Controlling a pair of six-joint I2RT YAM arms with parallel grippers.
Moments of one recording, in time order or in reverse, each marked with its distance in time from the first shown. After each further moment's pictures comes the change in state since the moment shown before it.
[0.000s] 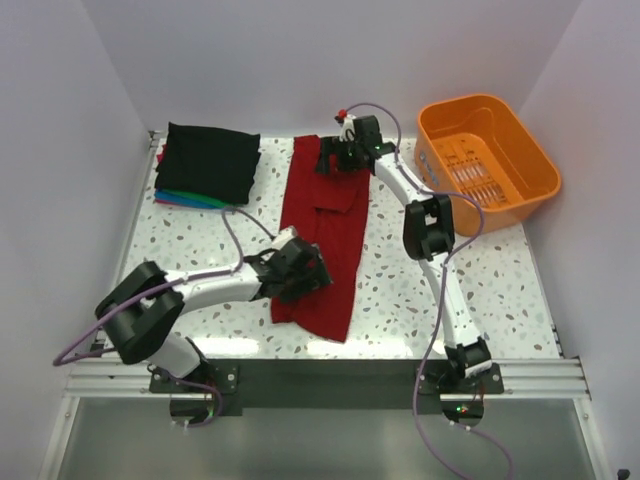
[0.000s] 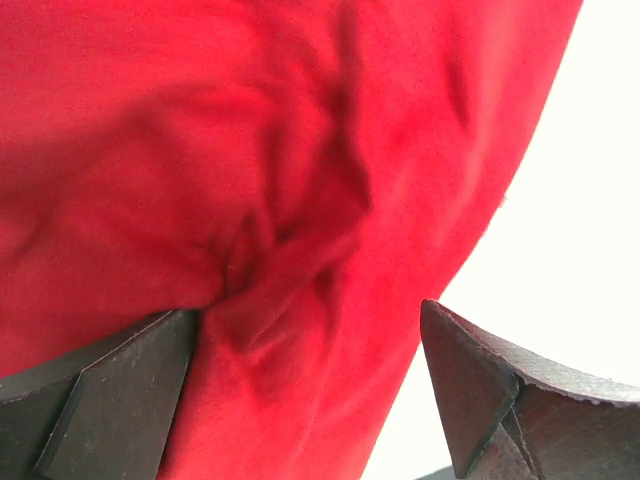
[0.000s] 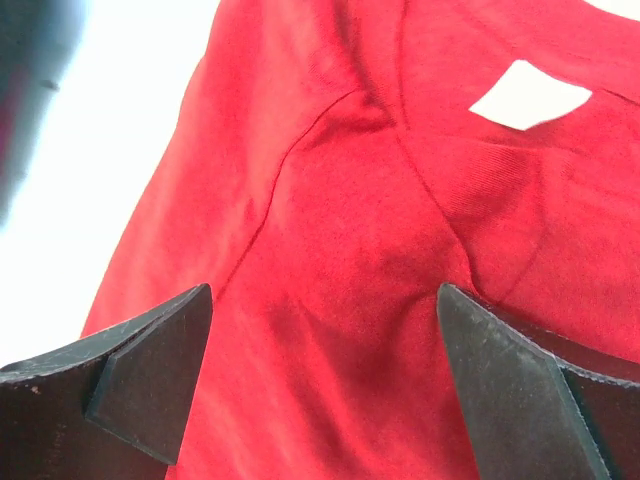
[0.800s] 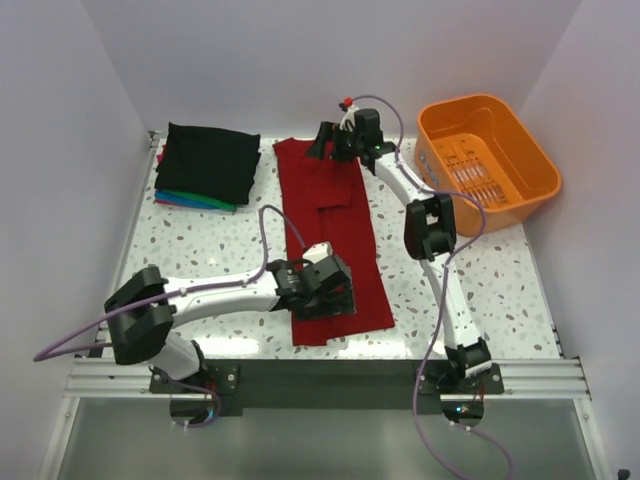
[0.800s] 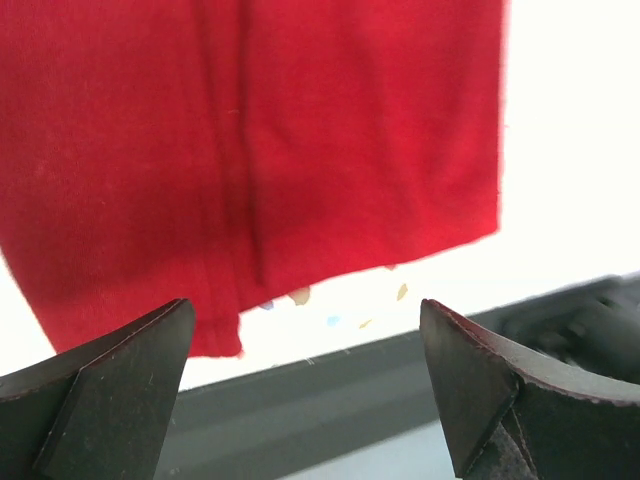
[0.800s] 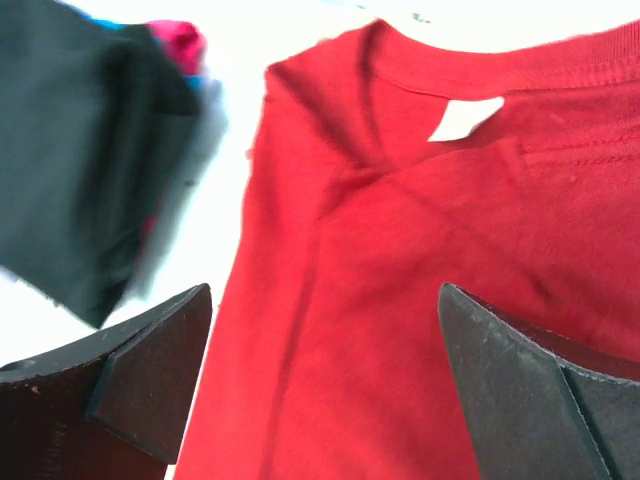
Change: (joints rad) left arm -0.290 0.056 0.277 -0.335 0.000 -0.056; right arm -0.006 -0.003 -0.023 0.262 -0.101 0.258
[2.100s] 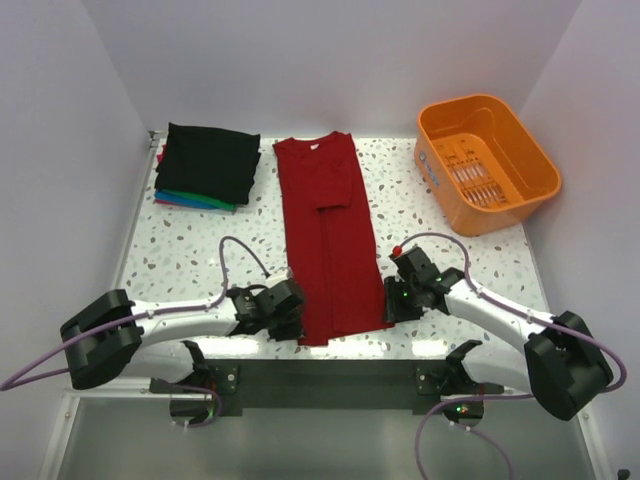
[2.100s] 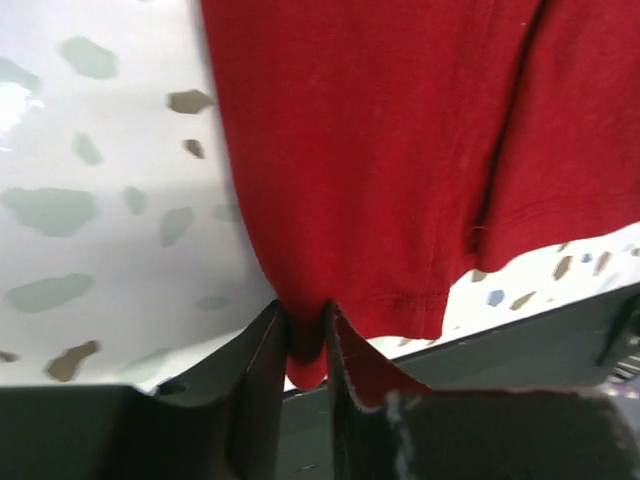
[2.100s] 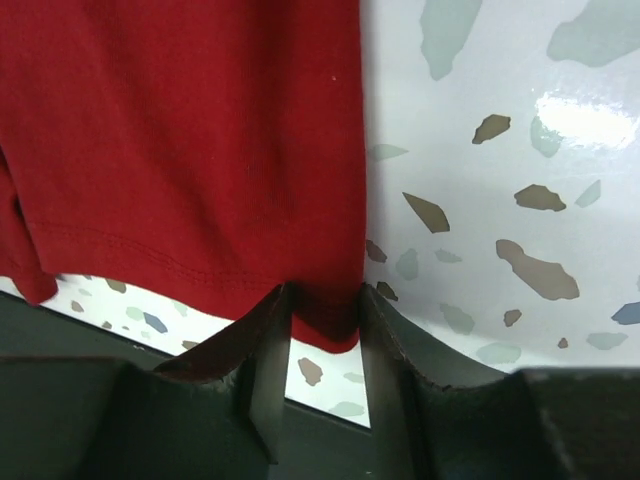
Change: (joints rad) left arm 0.061 -0.288 -0.465 0.190 0.068 -0.007; right arm 0.230 -1.550 -1.963 -0.304 0.315 0.093
